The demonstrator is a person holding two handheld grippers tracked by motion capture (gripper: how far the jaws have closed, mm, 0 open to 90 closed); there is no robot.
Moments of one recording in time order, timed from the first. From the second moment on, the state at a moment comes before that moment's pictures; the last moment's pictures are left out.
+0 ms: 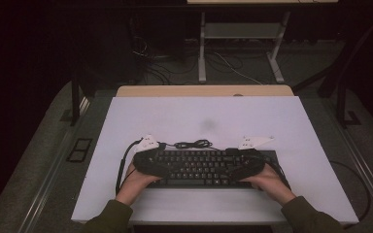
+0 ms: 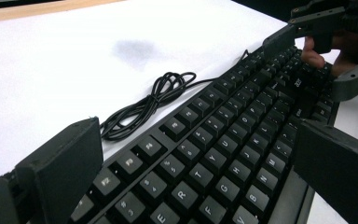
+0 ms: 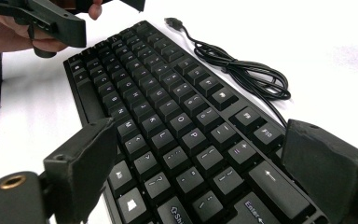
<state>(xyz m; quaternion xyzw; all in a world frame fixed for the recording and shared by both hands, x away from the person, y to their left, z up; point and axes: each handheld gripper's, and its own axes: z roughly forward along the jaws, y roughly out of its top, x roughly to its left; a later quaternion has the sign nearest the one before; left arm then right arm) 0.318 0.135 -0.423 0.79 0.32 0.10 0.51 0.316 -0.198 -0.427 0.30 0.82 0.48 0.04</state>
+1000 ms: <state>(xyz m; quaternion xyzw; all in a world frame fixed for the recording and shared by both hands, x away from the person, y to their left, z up) 0.326 0.120 -0.425 0.80 0.31 0.10 0.50 0.315 -0.199 -0.432 0.26 0.86 0.44 0.03</state>
